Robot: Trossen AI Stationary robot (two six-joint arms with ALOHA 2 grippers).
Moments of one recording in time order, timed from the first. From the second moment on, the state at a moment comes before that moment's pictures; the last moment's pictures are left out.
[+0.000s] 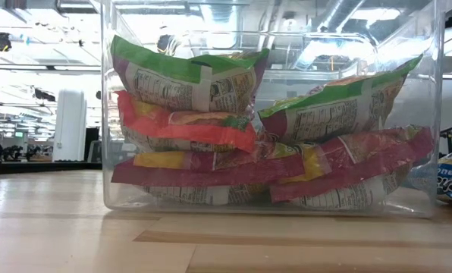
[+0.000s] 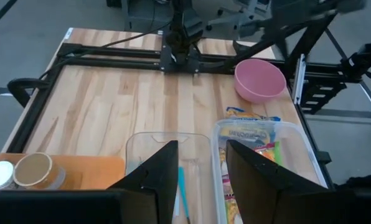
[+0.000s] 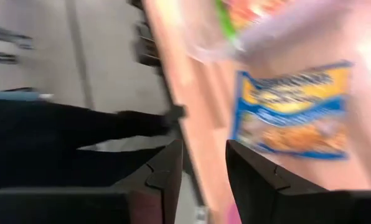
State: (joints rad) left arm 0.09 1.52 1.80 -0.85 0.12 -0.01; right arm 0.78 1.14 1.14 -0.86 0.11 1.20
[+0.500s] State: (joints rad) left arm 0.09 1.52 1.80 -0.79 0.12 -0.02; right arm 0.86 1.43 1.14 -0.93 0.29 0.95
